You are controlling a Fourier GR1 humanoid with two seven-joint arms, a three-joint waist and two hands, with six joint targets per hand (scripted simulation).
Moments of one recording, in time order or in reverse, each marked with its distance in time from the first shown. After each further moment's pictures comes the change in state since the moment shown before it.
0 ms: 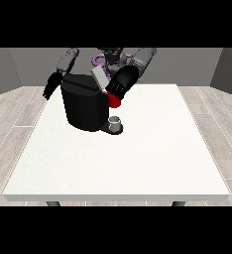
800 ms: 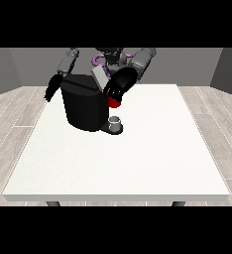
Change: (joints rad) left arm -0.018 0.040 0.000 -0.009 -0.049 0.081 -0.064; right arm -0.025 0.014 0.023 -0.002 0.028 -0.018 0.003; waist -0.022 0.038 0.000
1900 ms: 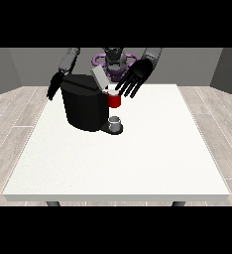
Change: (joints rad) left arm 0.095 -0.088 -0.026 0.021 -0.031 0.017 0.004; right arm 0.093 -0.013 -0.058 0.091 -0.030 -0.002 -0.025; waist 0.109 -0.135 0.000
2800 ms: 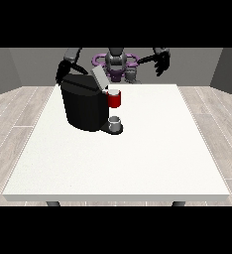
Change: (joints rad) left arm 0.503 -0.386 0.294 -0.008 0.457 -0.062 -0.101; right arm 0.288 -0.007 -0.049 0.052 -0.045 0.024 -0.052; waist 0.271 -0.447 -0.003
